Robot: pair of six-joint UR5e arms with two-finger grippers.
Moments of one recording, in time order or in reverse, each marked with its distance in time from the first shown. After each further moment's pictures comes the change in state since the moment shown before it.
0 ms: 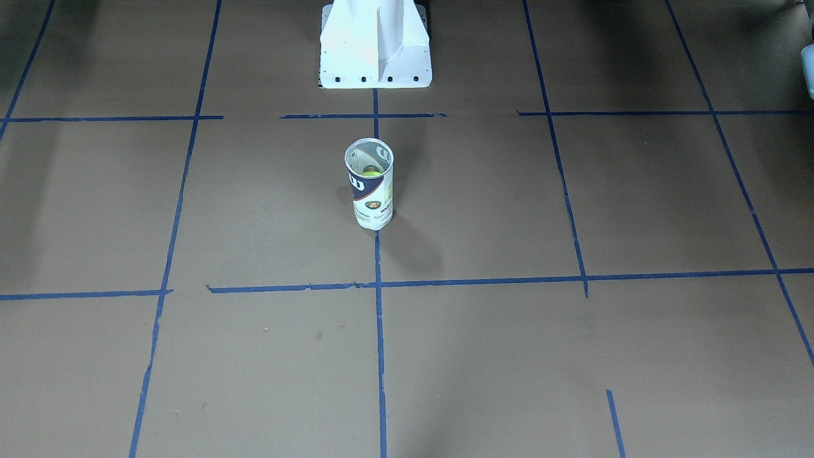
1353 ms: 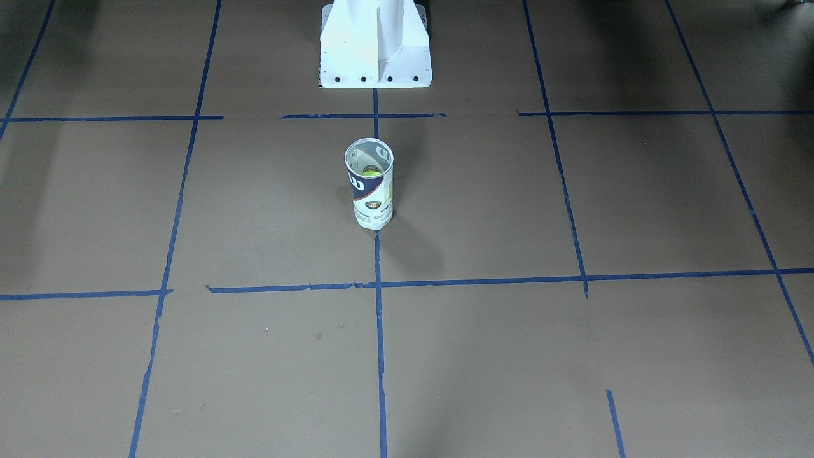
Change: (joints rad) left arm -0.104 0.145 0.005 -0.035 -0.108 0.060; right arm -0.002 -0.005 0.002 0.001 -0.005 -0.003
